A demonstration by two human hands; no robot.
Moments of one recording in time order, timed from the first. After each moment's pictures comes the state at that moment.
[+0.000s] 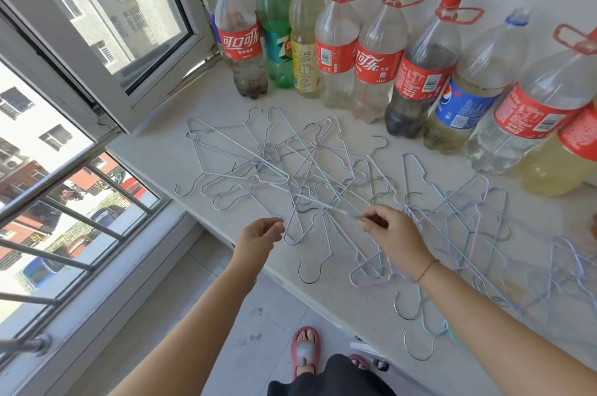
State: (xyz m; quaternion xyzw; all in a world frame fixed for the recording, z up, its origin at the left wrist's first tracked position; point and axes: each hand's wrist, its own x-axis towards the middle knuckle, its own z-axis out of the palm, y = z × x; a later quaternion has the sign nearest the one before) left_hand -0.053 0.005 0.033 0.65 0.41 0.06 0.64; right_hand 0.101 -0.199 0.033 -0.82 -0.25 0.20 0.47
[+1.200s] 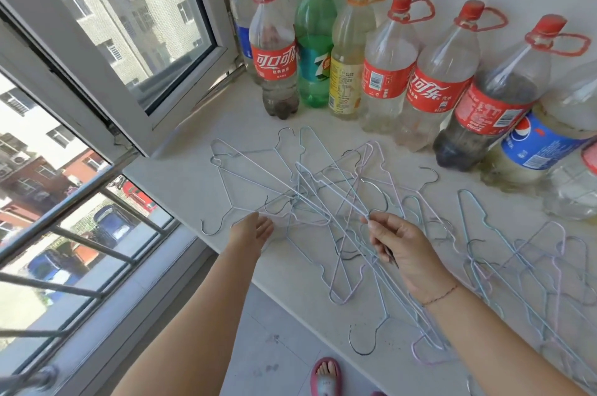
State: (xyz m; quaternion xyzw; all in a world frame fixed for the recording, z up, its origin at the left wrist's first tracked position) left_hand 0.023 0.170 -0.006 0.28 0.57 0.17 0.75; right_hand 0.106 -0.072 0.071 -0.64 -0.06 0.35 0.68
